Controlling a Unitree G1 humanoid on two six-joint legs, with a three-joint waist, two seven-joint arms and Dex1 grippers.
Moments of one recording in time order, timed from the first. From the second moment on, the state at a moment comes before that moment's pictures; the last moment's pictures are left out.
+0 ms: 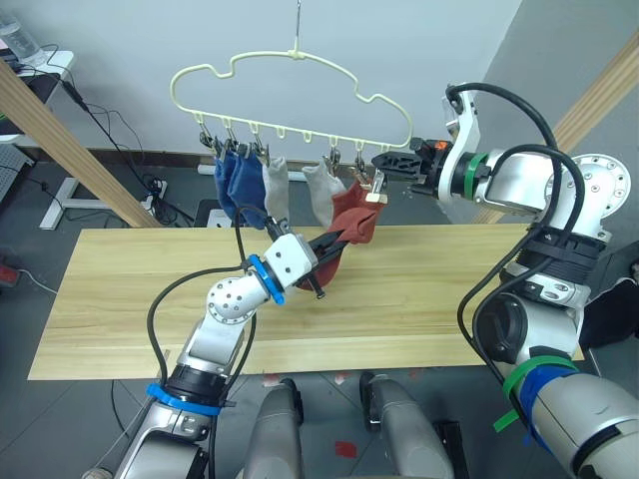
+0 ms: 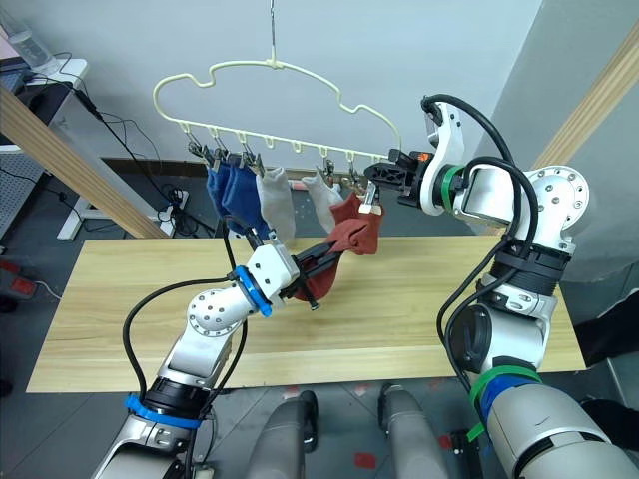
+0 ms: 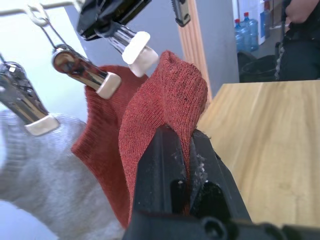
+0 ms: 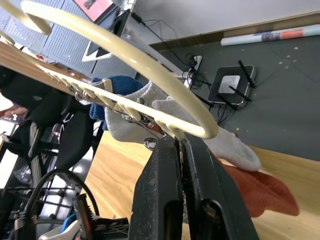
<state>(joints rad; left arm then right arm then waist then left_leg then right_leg) -0.40 0.35 -0.16 0.08 0.06 -0.38 -0.64 -1.13 -0.17 -0.53 0.08 0.70 1.60 0.16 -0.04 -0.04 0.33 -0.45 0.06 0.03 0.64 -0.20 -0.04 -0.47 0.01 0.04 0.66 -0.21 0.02</state>
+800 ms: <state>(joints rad) -0.50 0.34 -0.18 0.17 0.15 -0.47 -0.53 -1.12 -0.13 -0.56 0.08 0.85 1.60 0.01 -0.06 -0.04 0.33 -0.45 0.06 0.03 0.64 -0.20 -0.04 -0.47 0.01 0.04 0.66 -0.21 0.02</state>
